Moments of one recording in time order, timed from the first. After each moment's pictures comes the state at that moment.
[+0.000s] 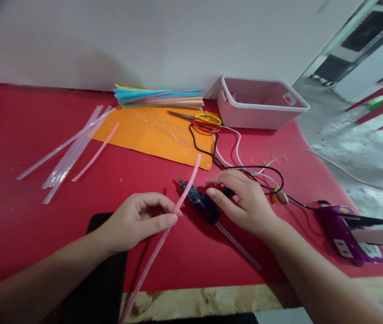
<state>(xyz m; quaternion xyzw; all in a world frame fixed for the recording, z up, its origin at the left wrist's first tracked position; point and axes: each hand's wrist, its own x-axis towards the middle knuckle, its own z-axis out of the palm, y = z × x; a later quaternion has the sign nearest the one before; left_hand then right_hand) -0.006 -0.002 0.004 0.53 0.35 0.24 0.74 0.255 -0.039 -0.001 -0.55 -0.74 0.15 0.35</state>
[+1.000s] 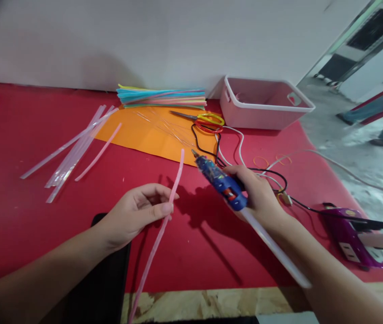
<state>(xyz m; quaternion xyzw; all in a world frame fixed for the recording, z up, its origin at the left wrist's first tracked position) -0.005 0.004 0.002 0.38 0.35 0.30 0.80 0.280 -0.036 -0.013 -0.60 -0.74 0.08 0.29</state>
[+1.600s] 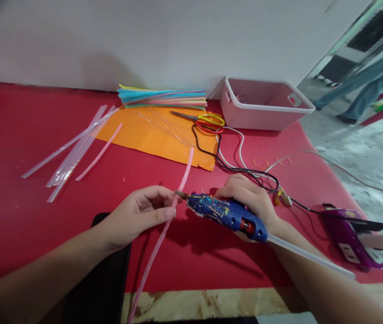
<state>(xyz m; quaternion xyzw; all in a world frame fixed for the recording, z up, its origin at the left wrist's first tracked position) -0.006 0.003 0.003 0.42 0.32 0.28 0.80 0.279 -0.036 -0.007 -0.36 -0.86 0.13 0.34</state>
